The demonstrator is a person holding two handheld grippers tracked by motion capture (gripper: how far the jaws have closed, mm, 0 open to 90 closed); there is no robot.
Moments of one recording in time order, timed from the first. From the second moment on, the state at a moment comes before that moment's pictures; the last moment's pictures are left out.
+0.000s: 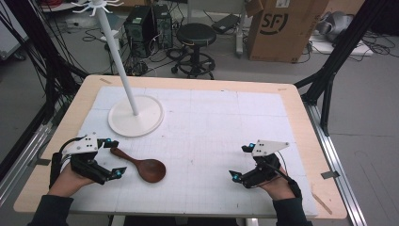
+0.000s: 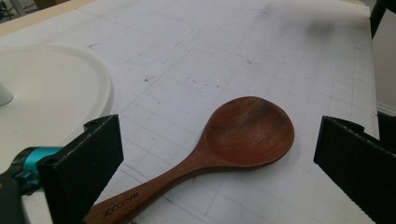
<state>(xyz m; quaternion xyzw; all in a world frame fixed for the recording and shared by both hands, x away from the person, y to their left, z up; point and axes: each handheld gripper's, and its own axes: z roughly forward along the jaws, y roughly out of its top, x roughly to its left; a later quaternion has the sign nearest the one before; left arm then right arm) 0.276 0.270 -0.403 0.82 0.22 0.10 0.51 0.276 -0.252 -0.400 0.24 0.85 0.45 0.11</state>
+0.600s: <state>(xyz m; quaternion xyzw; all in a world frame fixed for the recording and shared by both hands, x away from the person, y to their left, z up) 0.274 0.268 -0.400 0.83 0.19 0.08 0.51 0.268 -0.254 -0.395 0.24 0.85 0.46 0.12</state>
